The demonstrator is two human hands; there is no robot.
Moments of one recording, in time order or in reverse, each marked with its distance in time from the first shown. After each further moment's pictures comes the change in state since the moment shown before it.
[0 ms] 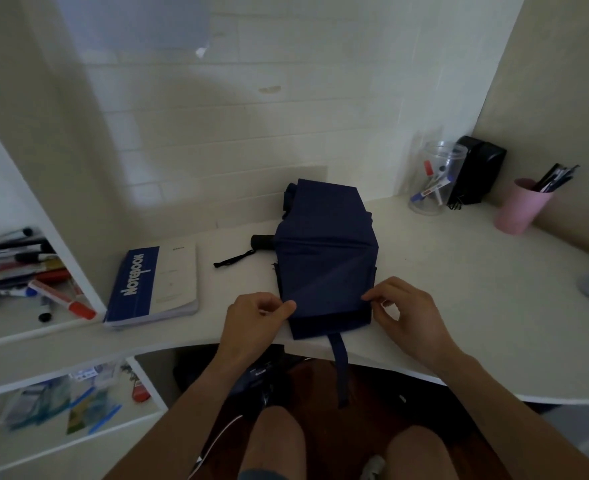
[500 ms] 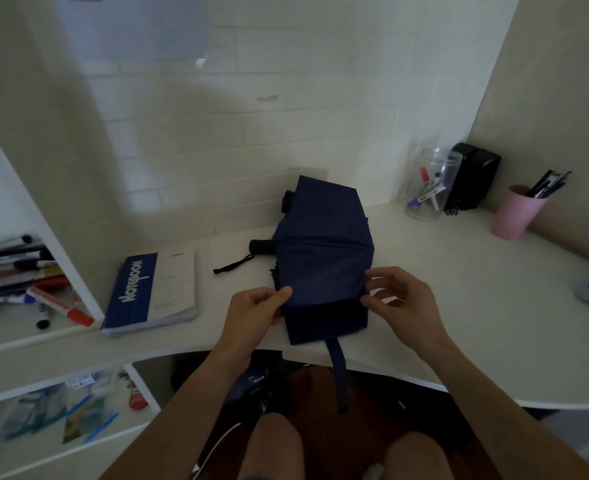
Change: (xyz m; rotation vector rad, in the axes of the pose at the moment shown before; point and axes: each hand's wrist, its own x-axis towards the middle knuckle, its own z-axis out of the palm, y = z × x) left_hand 0.009 0.018 0.001 -0.463 -0.054 -0.170; right_hand 0.019 -0.015 -0.006 0.436 0.084 0.433
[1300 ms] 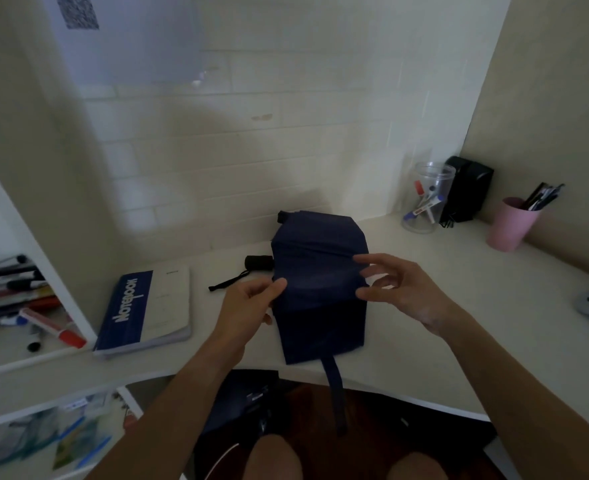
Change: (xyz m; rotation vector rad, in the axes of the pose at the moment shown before) left_hand 0.026 0.025 0.000 0.059 -0.027 0.084; right_hand 0.050 -0.030 -0.032 0.072 -0.287 0.145
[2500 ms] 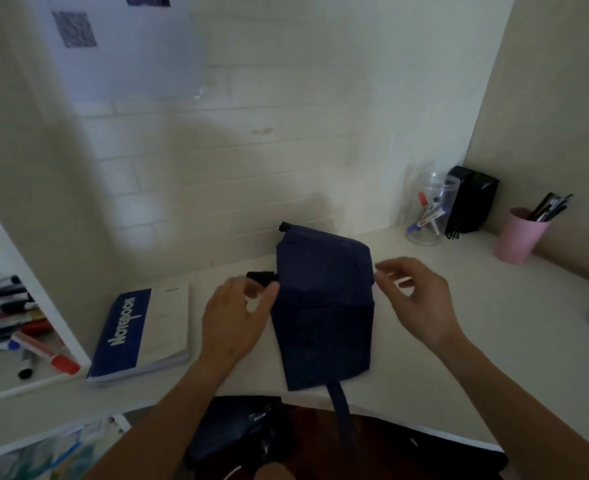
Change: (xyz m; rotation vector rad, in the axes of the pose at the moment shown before) left_hand 0.031 -0.013 -0.017 0.725 0.304 0.491; right_hand 0.008 0.000 0.014 -0.360 0.468 -0.192
